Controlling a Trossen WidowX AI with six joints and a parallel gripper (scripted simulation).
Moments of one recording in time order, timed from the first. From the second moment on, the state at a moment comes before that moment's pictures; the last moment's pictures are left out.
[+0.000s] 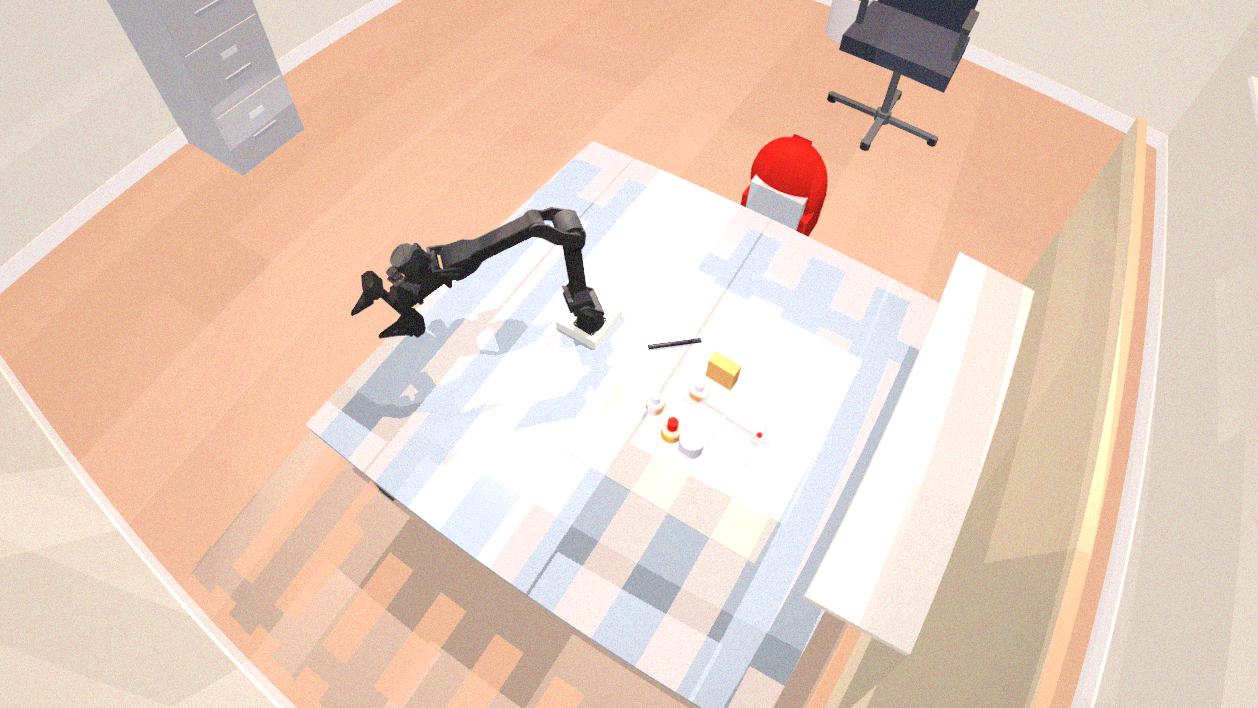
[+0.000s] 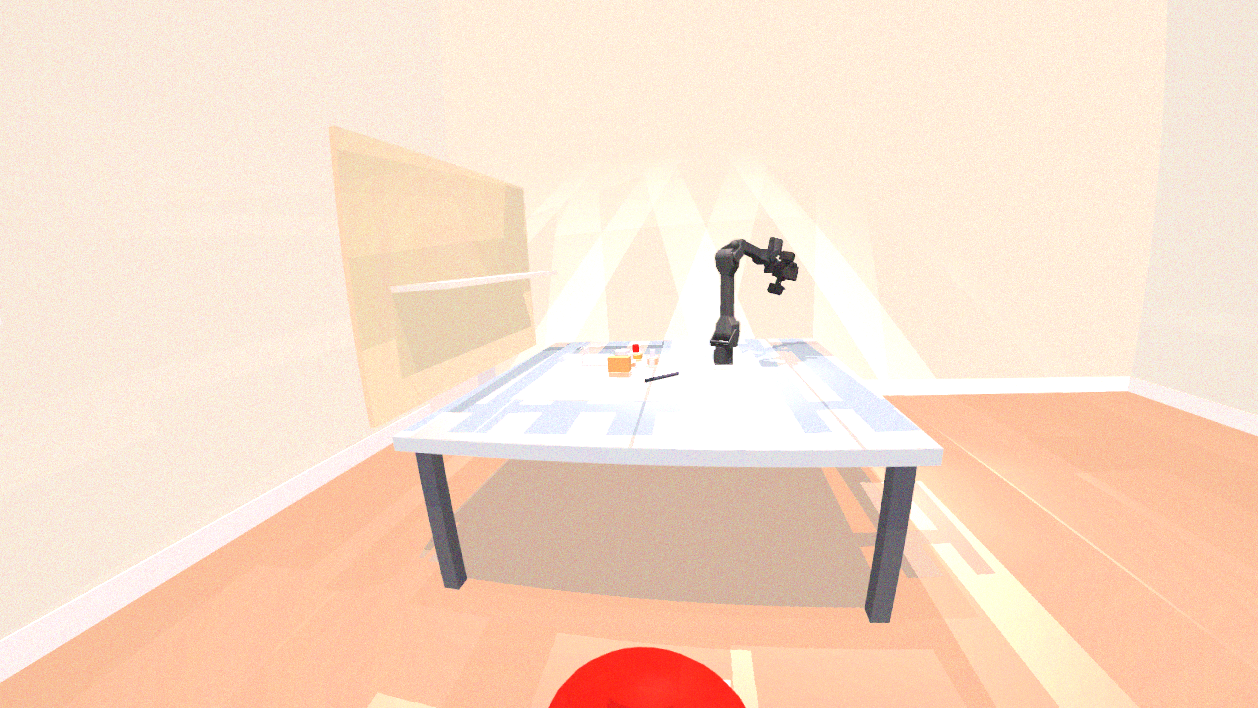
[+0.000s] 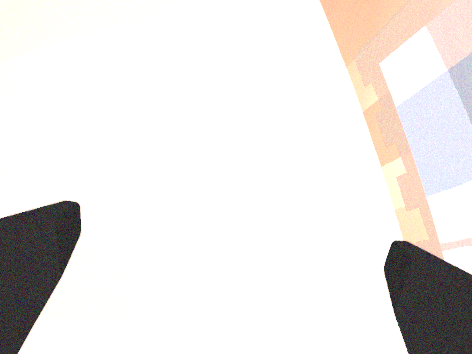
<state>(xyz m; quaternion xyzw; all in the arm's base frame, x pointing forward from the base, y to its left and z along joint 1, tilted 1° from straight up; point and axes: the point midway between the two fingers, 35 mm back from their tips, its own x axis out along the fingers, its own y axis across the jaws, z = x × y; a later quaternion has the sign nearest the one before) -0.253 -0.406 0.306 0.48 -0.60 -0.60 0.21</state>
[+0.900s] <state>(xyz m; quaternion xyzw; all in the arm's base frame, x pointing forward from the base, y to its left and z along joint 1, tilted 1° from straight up) 0.176 -0.349 0.167 0.44 0.28 -0.55 0.65</state>
